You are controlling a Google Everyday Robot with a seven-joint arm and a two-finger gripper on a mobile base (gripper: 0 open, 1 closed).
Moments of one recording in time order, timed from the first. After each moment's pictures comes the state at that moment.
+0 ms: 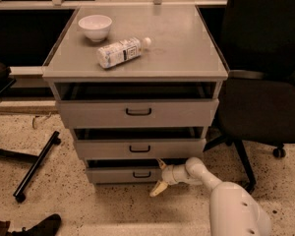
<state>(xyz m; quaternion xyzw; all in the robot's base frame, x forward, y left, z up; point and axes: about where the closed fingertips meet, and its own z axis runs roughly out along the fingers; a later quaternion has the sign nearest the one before) 0.671 -0.050 0.180 -0.58 0.67 0.25 0.38</state>
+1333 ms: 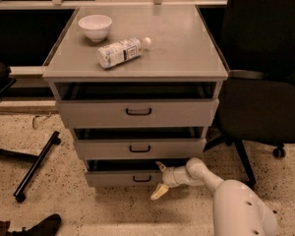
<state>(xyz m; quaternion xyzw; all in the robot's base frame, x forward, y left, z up) 0.649 -0.049 0.186 -0.58 0.68 0.28 0.35</state>
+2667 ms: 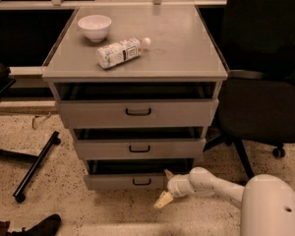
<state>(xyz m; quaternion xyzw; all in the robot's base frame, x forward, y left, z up) 0.601 -0.072 0.215 -0.54 0.75 0.22 0.32</state>
